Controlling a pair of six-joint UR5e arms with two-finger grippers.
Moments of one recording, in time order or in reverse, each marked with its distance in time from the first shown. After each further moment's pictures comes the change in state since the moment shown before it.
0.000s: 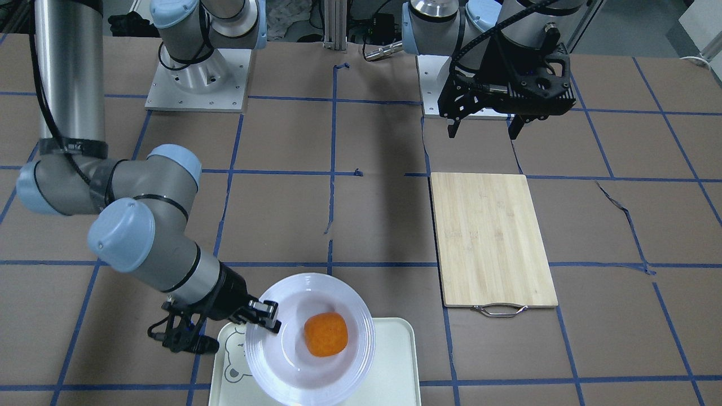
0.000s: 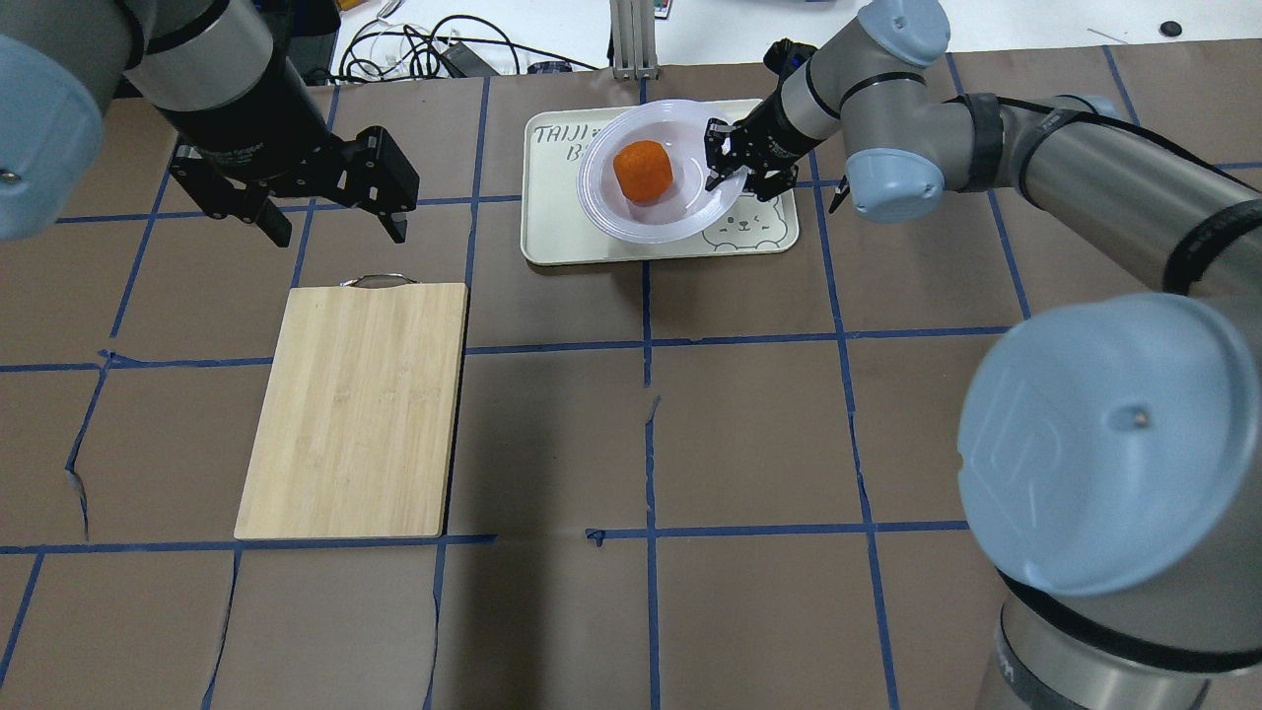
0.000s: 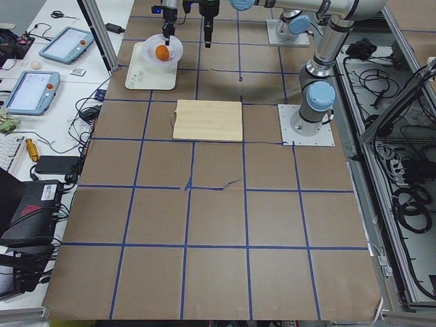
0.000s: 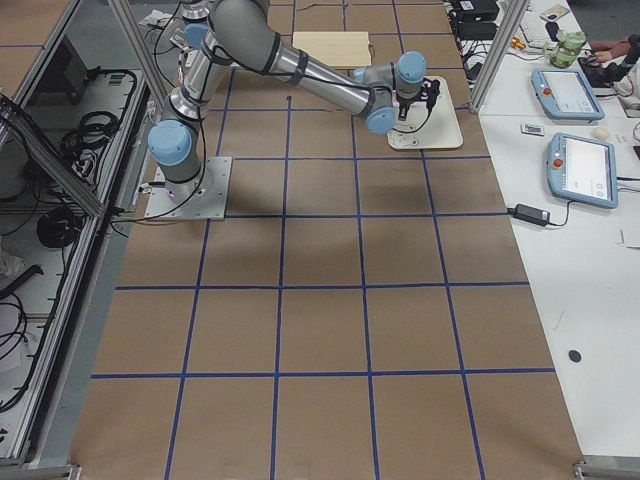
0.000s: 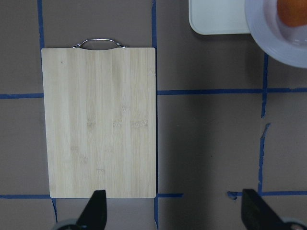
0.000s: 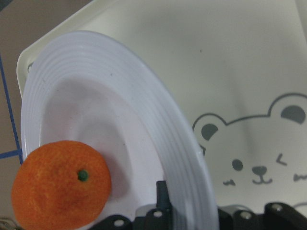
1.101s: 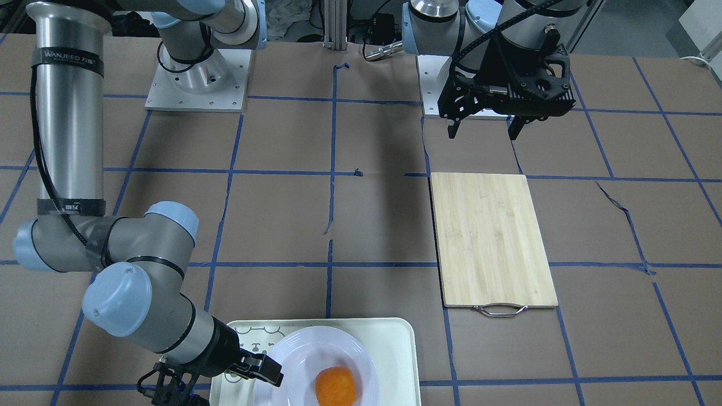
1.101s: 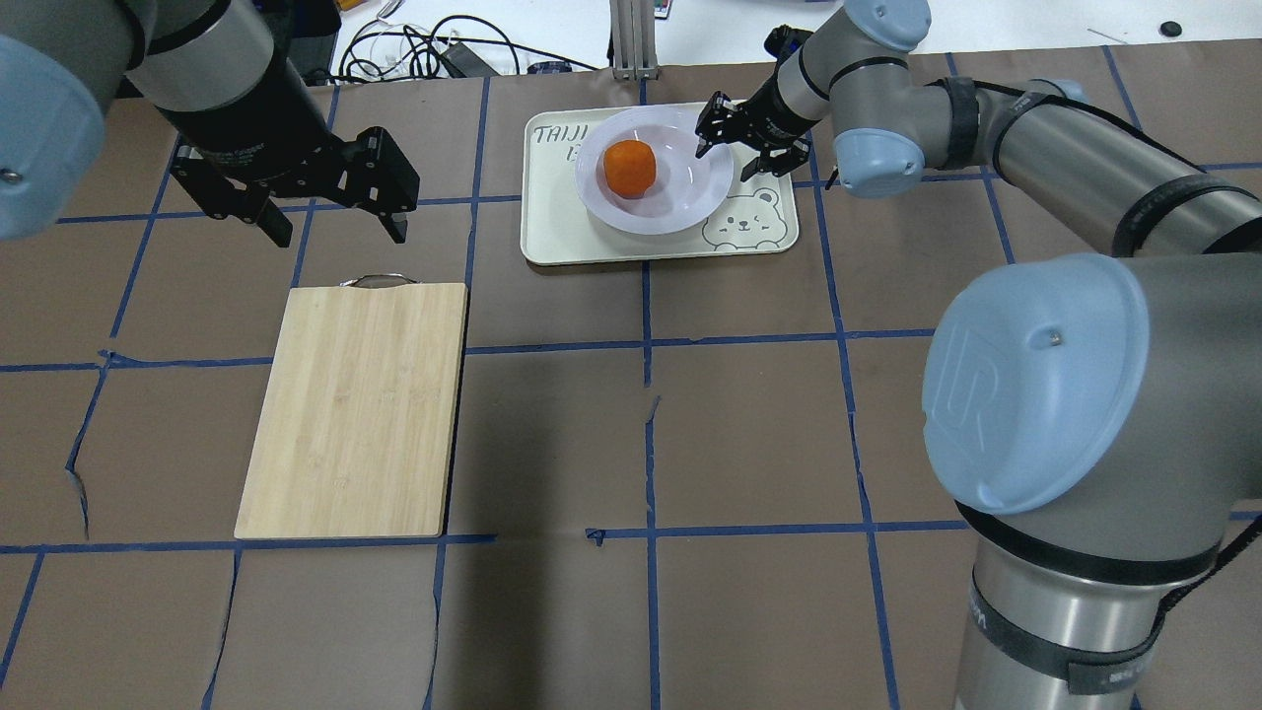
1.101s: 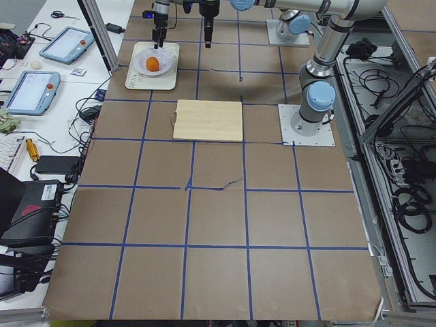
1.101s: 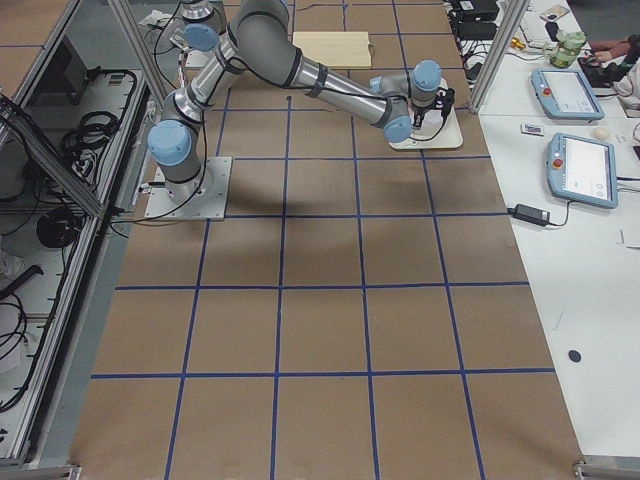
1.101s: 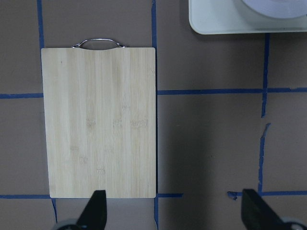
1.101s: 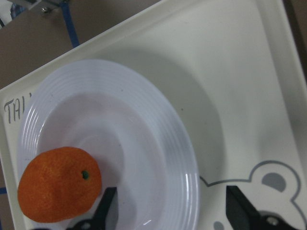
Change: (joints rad) left arm 0.000 -0.001 0.000 0.000 0.000 0.001; right arm -0.007 0.046 -0.087 0.020 -0.089 -0.017
